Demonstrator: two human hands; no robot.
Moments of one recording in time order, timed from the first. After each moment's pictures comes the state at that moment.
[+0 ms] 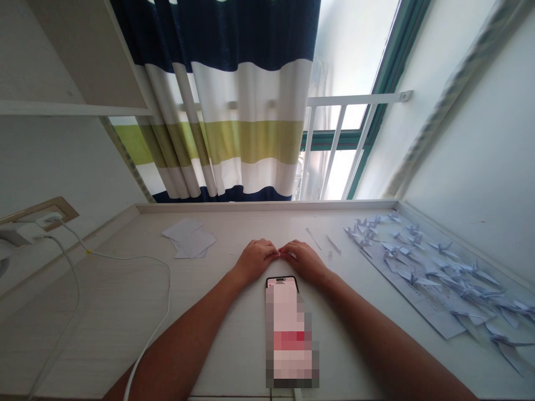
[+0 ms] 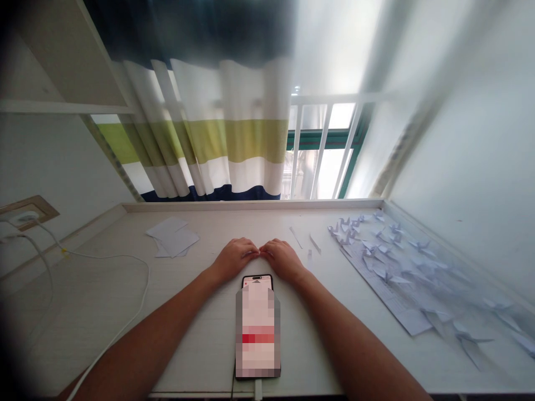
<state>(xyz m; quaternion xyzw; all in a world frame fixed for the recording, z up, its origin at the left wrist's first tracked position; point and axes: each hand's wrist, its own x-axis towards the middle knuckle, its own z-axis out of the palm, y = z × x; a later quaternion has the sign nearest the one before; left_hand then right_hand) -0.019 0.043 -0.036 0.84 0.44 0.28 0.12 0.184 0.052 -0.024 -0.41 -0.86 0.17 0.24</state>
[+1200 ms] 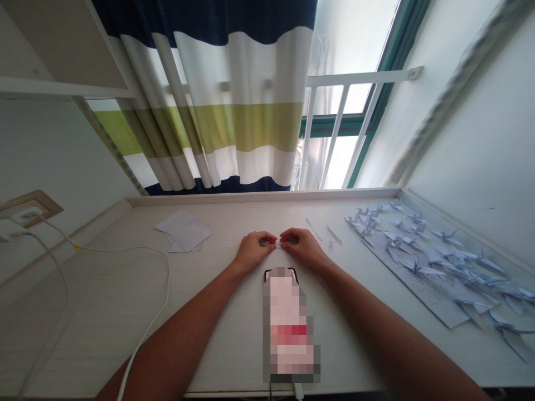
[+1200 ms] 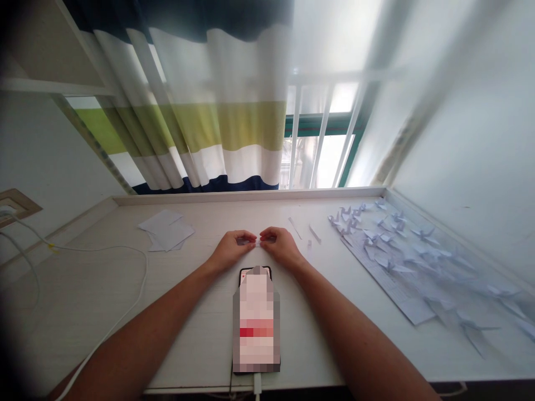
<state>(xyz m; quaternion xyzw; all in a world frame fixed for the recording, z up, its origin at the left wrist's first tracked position) -0.014 0.051 -0.055 0.67 0.51 0.42 0.35 0.180 0.061 -0.033 -0.46 -0.71 0.38 0.37</state>
